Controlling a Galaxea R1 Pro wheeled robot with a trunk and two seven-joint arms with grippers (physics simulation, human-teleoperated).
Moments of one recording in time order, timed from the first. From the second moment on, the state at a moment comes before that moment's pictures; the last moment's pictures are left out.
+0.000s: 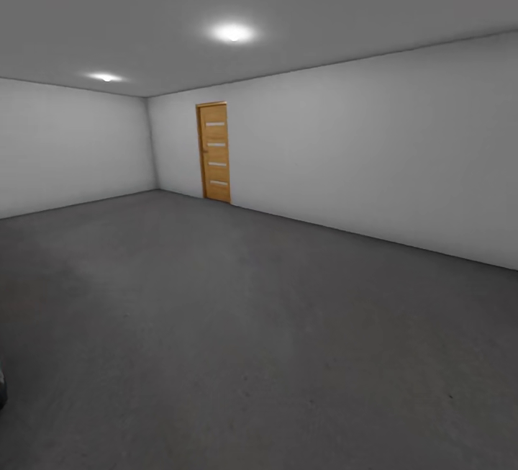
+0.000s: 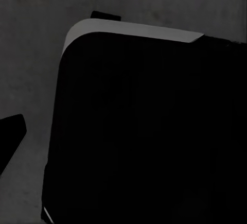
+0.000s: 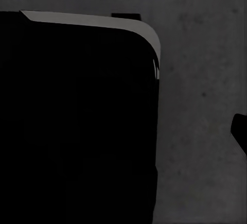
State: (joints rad) left arm 0.00 -0.02 0.07 -0.03 0.12 -0.03 0.00; right arm 0.00 -0.02 0.01 0.00 0.01 -0.07 0.00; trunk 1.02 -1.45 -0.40
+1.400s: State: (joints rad) left arm 0.00 -0.02 0.07 -0.03 0.17 -0.04 0.00; right arm 0.00 -0.02 0.01 0.00 0.01 -0.07 0.00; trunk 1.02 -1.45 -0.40
